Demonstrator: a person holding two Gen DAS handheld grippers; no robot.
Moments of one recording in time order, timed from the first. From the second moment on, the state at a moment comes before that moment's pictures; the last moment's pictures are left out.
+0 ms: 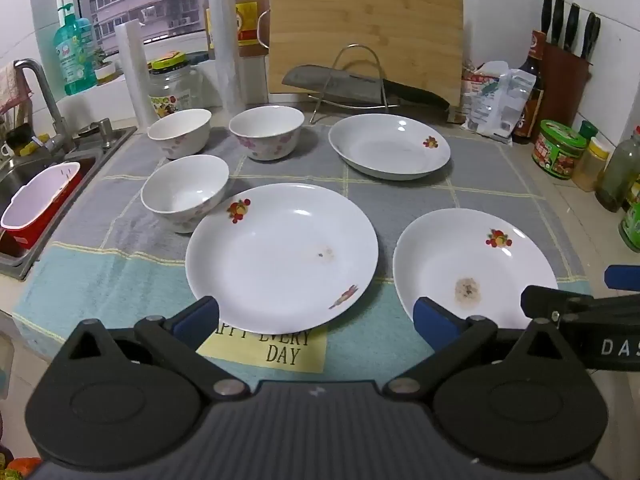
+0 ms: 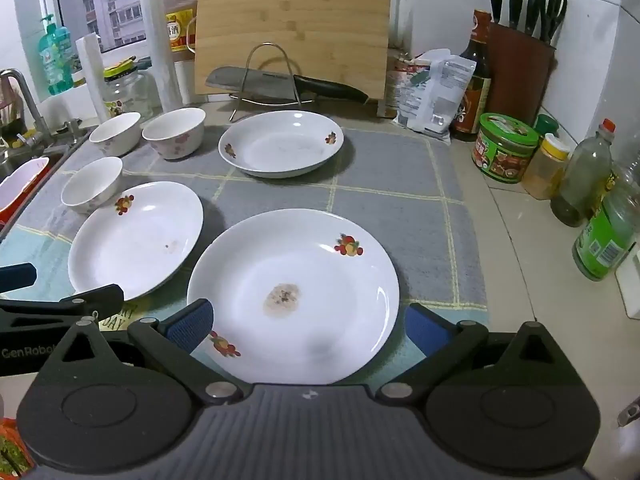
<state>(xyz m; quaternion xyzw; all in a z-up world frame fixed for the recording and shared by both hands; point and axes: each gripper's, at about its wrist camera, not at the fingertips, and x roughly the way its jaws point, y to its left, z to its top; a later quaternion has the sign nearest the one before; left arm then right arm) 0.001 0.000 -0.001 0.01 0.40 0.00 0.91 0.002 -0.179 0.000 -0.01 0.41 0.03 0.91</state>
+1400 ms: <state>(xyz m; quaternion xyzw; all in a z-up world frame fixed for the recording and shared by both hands) -0.003 0.005 0.009 0.01 0.40 0.01 0.92 -0.001 -0.172 0.005 0.00 0.40 0.04 0.91</state>
